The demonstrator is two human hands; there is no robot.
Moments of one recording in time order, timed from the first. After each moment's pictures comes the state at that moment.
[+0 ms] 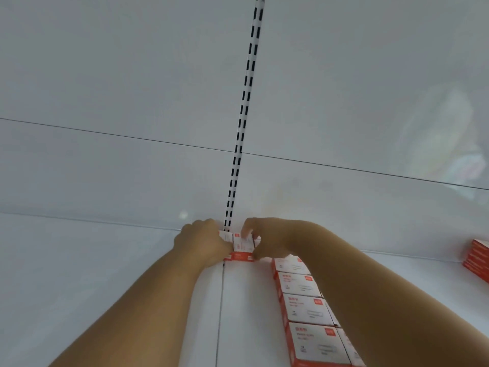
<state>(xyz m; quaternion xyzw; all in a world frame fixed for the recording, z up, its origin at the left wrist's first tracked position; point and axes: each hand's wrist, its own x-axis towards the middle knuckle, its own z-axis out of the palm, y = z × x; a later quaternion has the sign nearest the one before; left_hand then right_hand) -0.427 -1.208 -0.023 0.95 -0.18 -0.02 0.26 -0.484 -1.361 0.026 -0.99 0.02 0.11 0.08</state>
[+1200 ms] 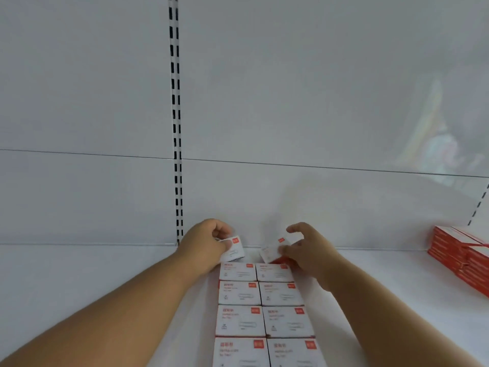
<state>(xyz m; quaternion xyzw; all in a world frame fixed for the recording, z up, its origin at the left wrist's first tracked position) -0.454 -1.300 -0.021 0.84 -0.23 -0.02 0.49 -0.565 -1.491 -0.005 -0.82 0.27 -0.12 0.48</state>
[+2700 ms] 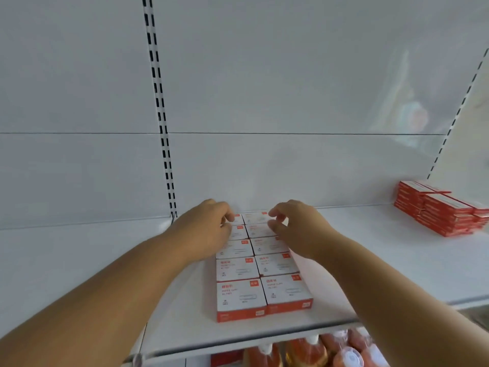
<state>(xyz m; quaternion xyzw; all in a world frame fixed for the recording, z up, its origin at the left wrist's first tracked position) -0.517 -1.272 0.007 0.90 -0.38 0.01 0.21 -0.617 -1.462 -0.003 -0.96 0.16 -0.15 0.17</state>
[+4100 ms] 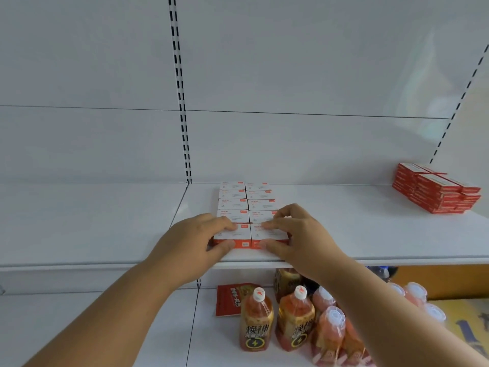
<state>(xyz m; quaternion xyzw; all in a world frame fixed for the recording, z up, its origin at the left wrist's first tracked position) -0.619 -1.211 -0.048 0.89 -0.39 0.09 0.23 -0.722 -1.426 -0.044 -0.96 0.03 -0.19 0.21</state>
